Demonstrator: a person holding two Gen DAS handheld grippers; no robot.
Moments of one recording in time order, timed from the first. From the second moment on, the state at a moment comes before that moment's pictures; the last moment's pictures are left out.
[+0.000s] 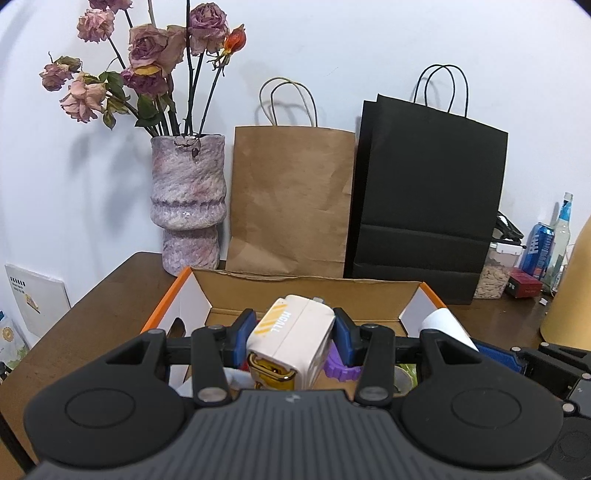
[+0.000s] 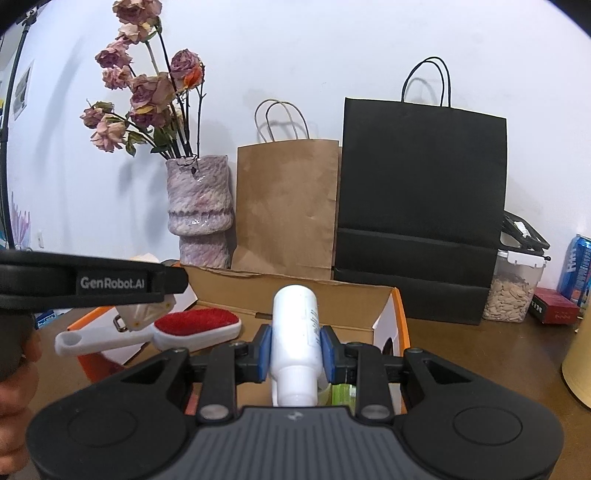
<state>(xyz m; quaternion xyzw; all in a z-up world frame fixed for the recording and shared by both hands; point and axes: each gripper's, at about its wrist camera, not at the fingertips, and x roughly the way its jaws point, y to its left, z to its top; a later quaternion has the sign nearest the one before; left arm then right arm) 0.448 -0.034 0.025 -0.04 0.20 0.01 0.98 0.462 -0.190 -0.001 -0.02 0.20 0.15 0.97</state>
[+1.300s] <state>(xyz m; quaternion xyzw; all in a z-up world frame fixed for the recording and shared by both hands) 0.496 -0.025 0.010 0.01 0.20 0.07 0.98 0.525 -0.182 -0.017 -0.05 0.23 0.14 0.96</state>
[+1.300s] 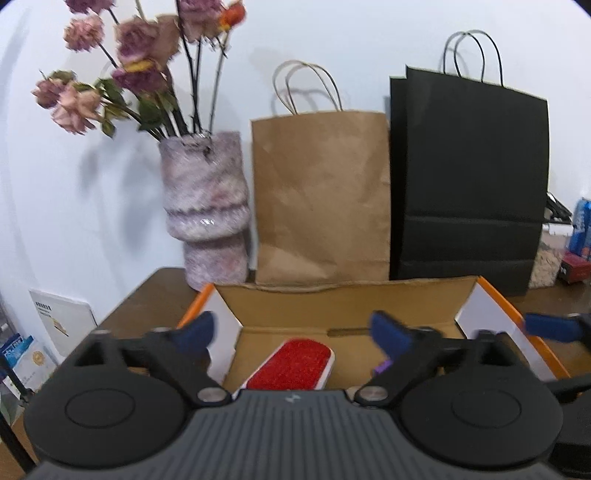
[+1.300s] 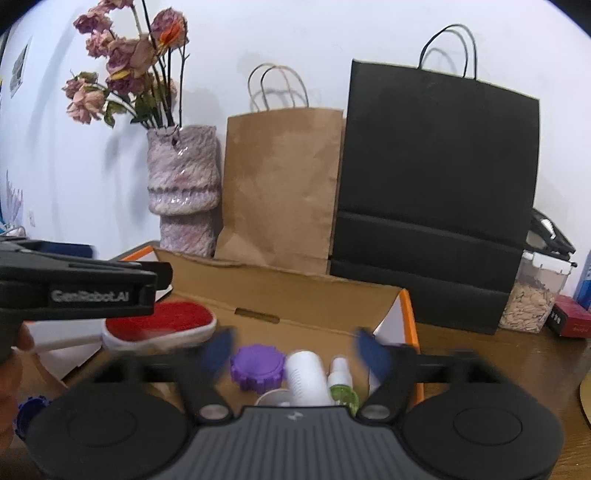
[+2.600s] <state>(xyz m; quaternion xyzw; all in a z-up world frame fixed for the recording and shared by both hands) 0.467 -0.025 0.017 0.00 0.19 0.06 0.98 0.493 -0.191 -0.010 -0.04 0.21 0.11 0.97</state>
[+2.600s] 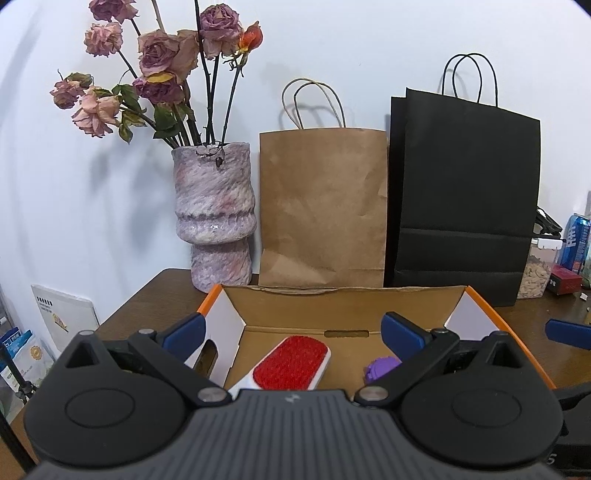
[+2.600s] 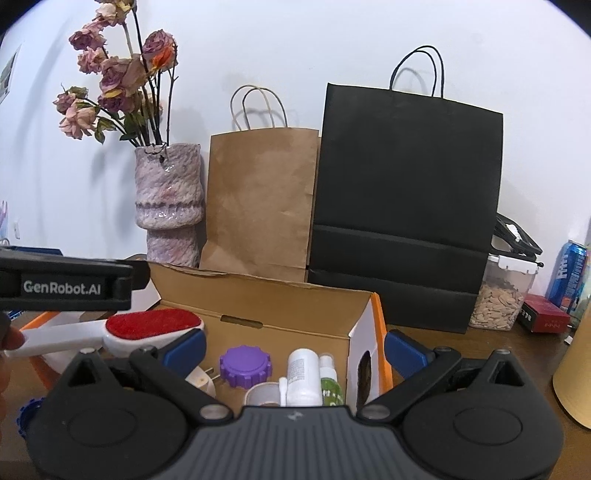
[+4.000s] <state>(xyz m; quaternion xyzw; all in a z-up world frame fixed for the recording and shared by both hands) 0.326 -0.005 0.010 0.00 0.19 0.03 0.98 0.348 -0.203 -0.014 -0.03 0.23 0.10 0.97</state>
